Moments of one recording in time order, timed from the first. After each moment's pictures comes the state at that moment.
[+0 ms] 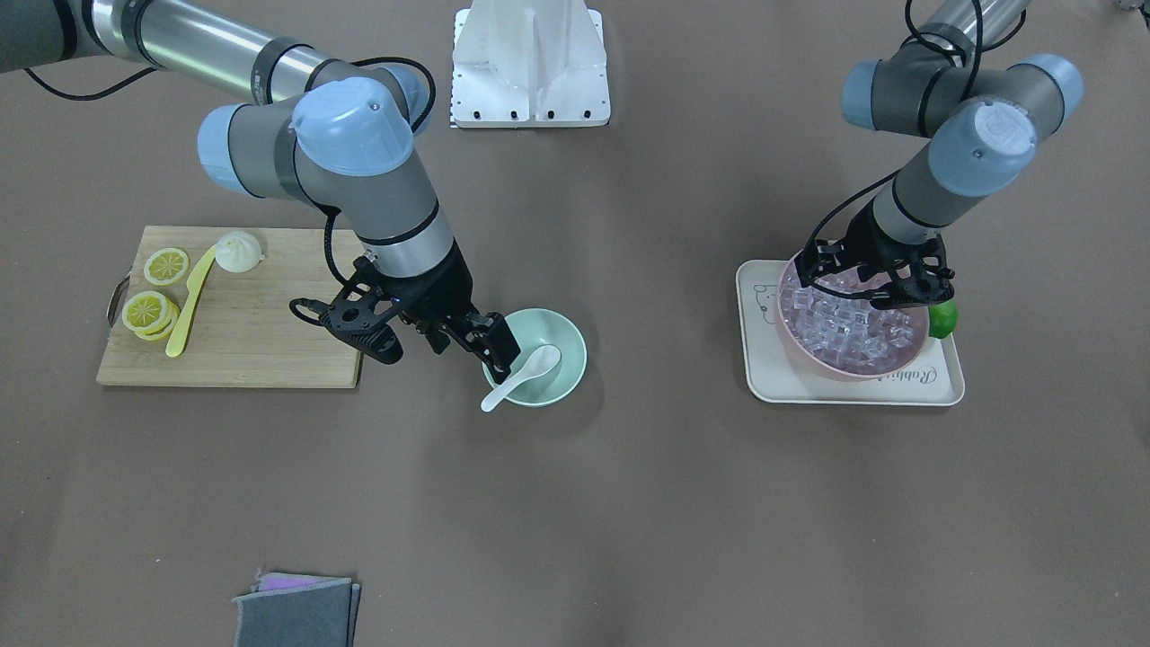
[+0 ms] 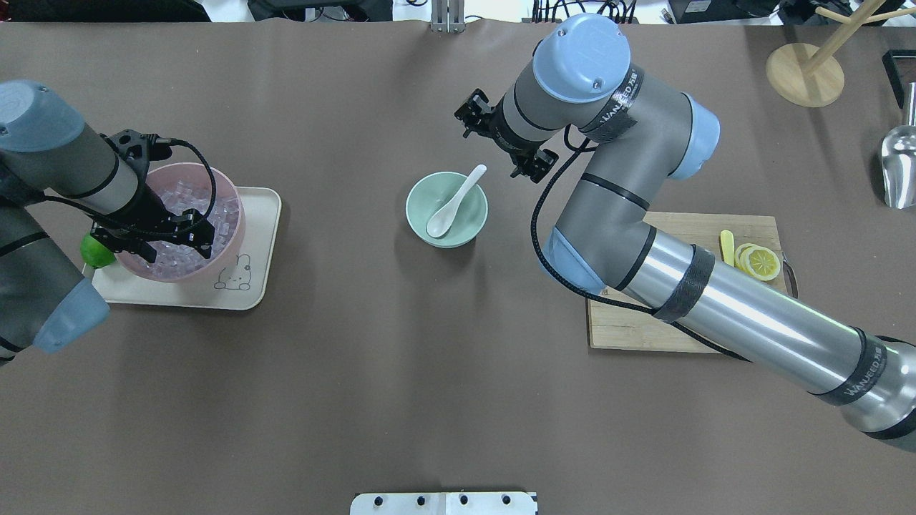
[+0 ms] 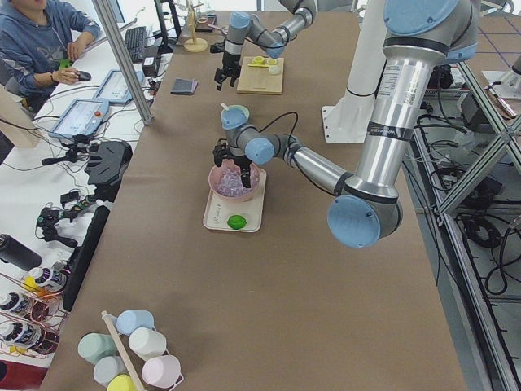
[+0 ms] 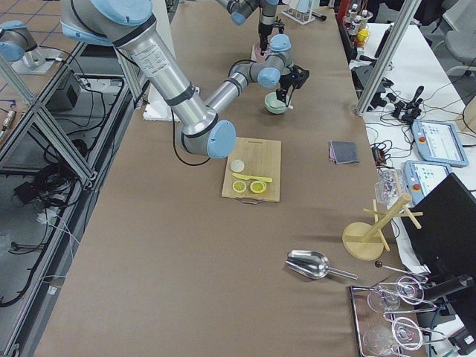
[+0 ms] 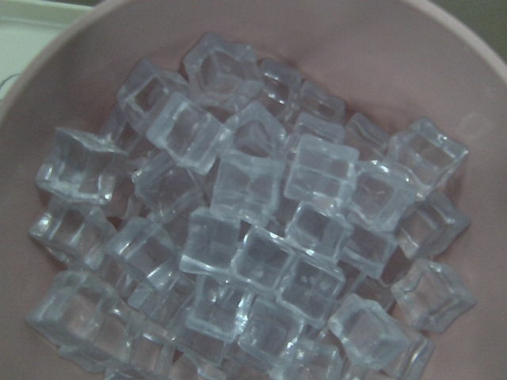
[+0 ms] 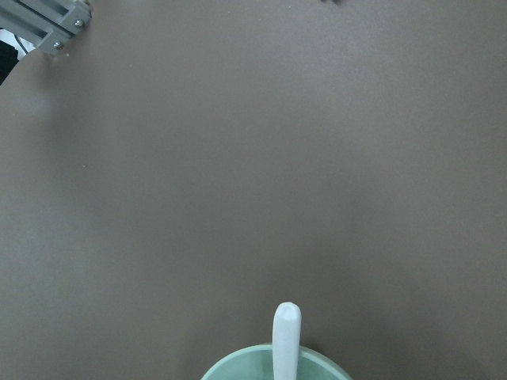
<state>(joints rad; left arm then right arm) -0.85 -1.81 -1.75 -1.71 -2.22 -0.96 0.72 -0.81 1.50 -1.28 1.89 1.78</state>
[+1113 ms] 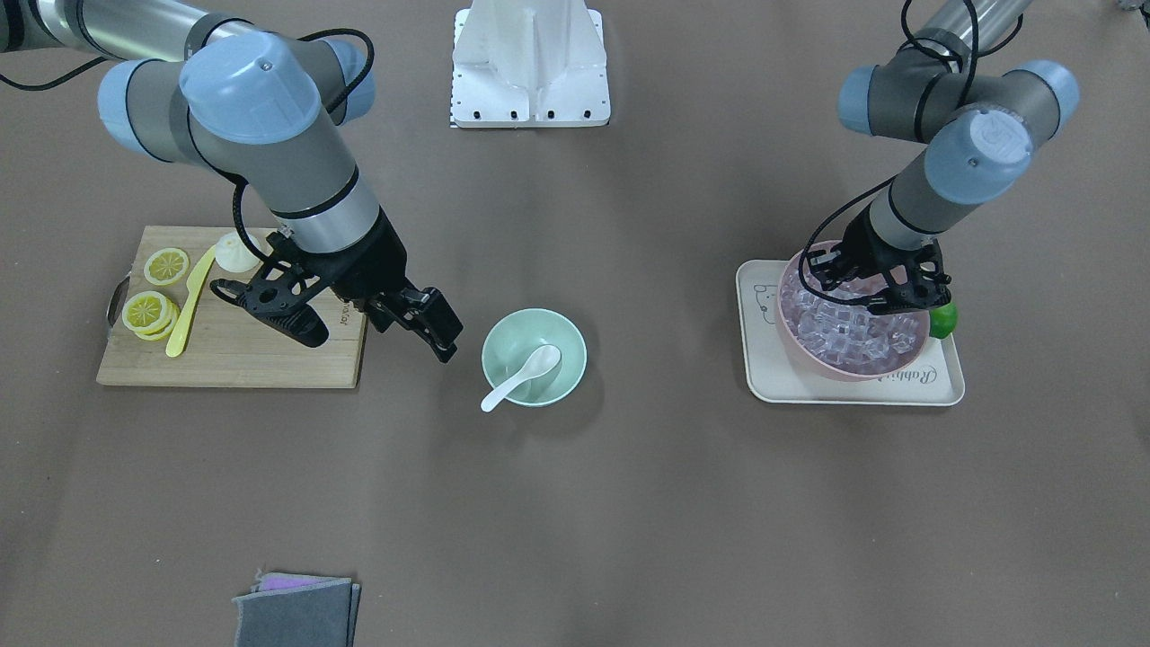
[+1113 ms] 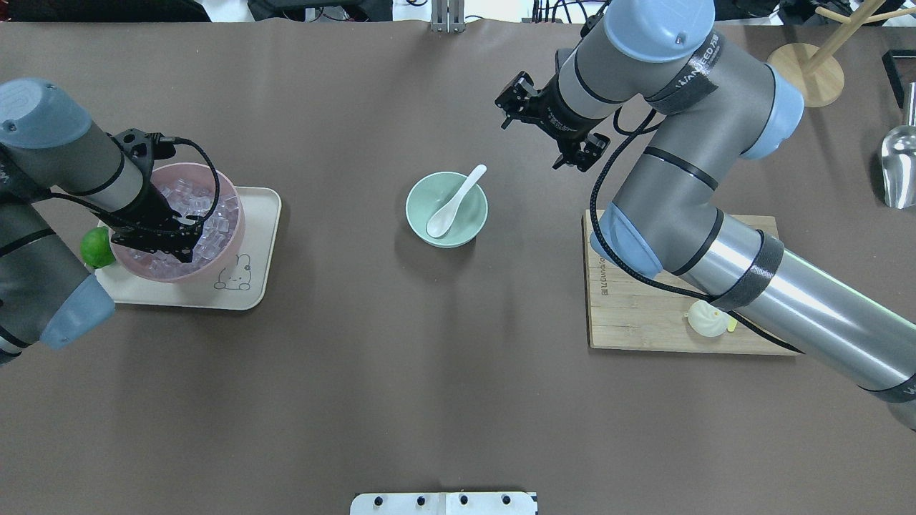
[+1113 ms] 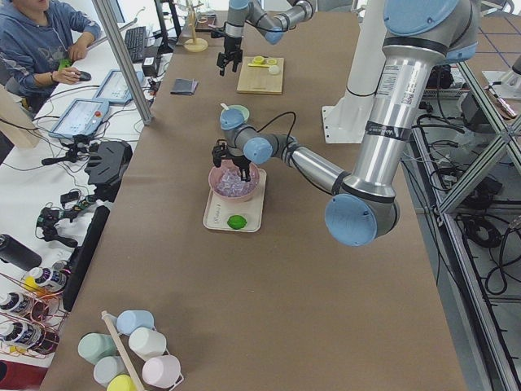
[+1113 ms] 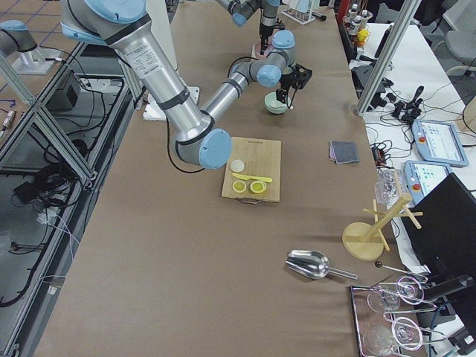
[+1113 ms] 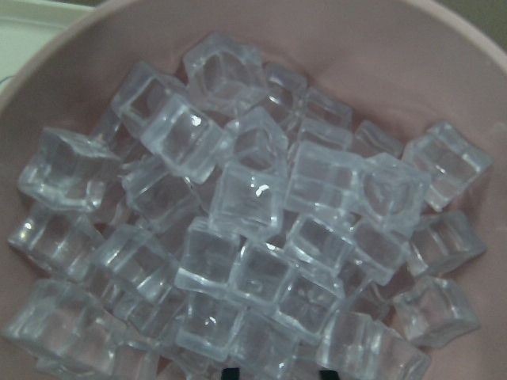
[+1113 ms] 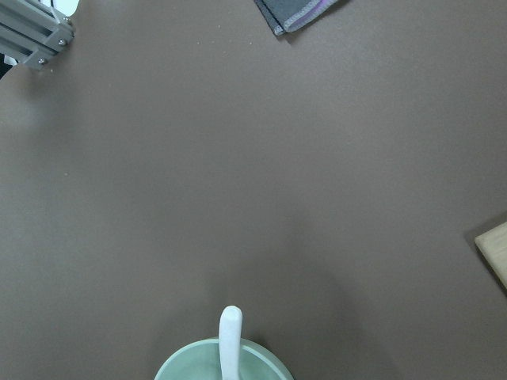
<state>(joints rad) -0.85 -1.82 -1.74 -1.70 -2.23 -0.96 0.79 -0.89 1.64 -1.38 2.01 1.70</state>
